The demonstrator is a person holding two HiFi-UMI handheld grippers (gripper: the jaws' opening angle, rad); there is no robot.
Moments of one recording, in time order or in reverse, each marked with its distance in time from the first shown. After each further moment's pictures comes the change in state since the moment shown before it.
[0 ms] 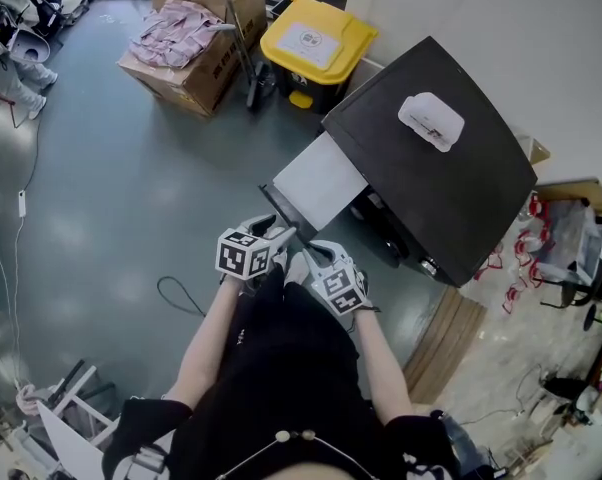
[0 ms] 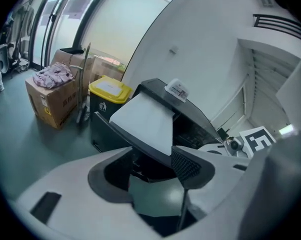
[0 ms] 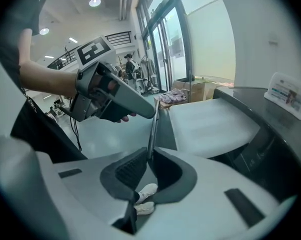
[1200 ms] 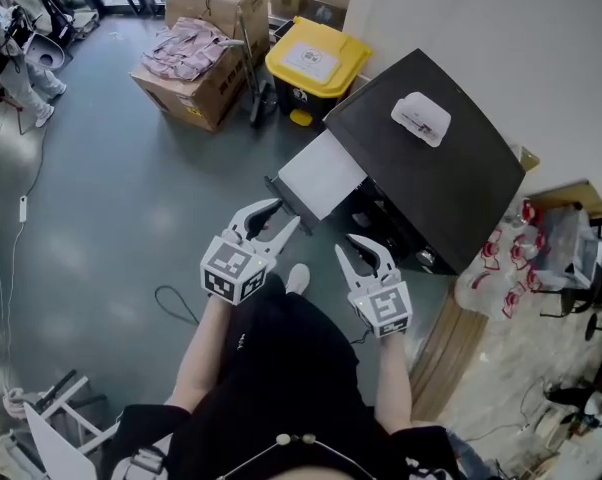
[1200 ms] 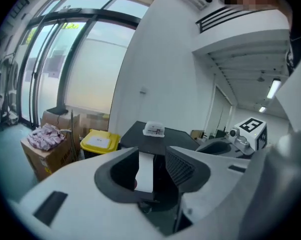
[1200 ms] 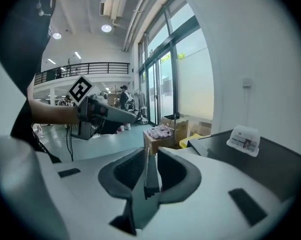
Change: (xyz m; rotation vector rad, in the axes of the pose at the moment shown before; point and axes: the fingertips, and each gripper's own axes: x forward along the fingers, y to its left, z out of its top) left arm -0.125 -0.106 0.086 0.380 -0.409 -0.026; right arm -0.159 0.004 0.092 -0.041 -0.375 -0.191
